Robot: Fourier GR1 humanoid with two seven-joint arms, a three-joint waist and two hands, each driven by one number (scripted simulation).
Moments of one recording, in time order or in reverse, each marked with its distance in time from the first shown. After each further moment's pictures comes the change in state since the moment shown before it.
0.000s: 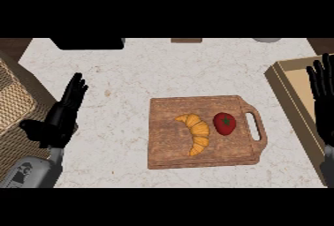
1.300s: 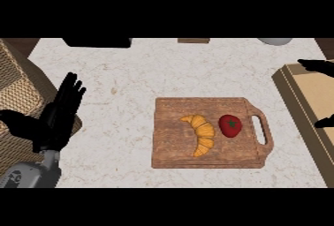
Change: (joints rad) left arm 0.042 -0.048 0.062 -0.163 0.060 0.067 0.226; right arm -0.370 -0.386 0.171 0.653 0.372 0.668 -0.225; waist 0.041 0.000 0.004
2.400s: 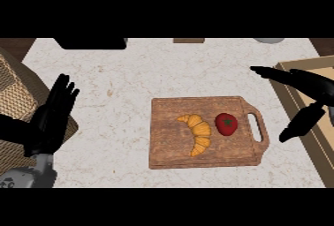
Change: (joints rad) left arm 0.044 -0.058 0.096 -0.054 -0.077 -0.058 0.059; right arm 0.024 0.228 -0.054 -0.381 0.021 0.213 0.524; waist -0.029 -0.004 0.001
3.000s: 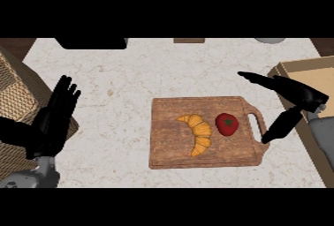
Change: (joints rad) left arm 0.019 -0.062 0.033 -0.029 -0.070 -0.038 0.027; right arm 0.029 0.147 -0.049 -0.005 0.146 -0.001 0.038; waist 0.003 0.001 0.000
